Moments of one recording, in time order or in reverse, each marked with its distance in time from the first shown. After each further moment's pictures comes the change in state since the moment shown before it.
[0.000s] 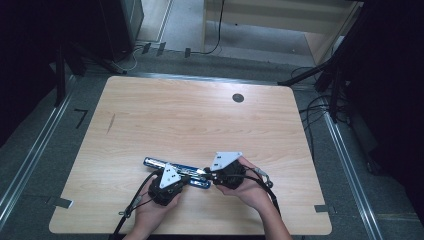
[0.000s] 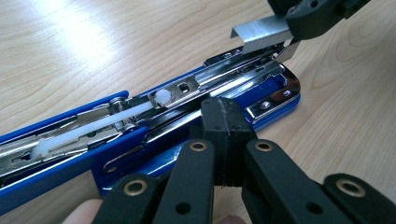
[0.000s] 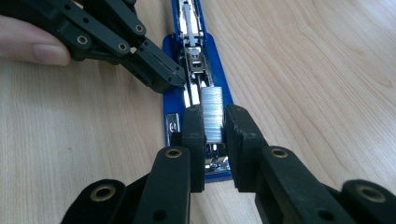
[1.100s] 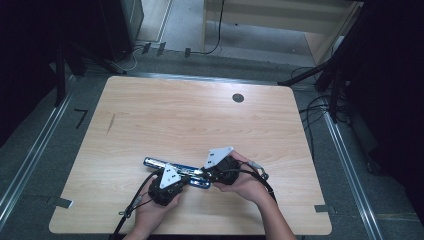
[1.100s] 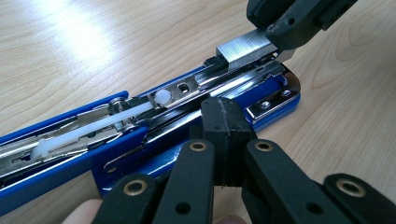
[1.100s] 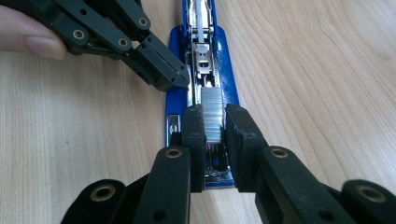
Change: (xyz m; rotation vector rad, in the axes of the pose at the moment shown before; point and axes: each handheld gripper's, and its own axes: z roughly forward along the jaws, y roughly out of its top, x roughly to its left) left arm 0.000 0.000 0.000 -0.003 0.001 0.000; right arm -0.007 0.012 0.010 0.073 0.055 -0.056
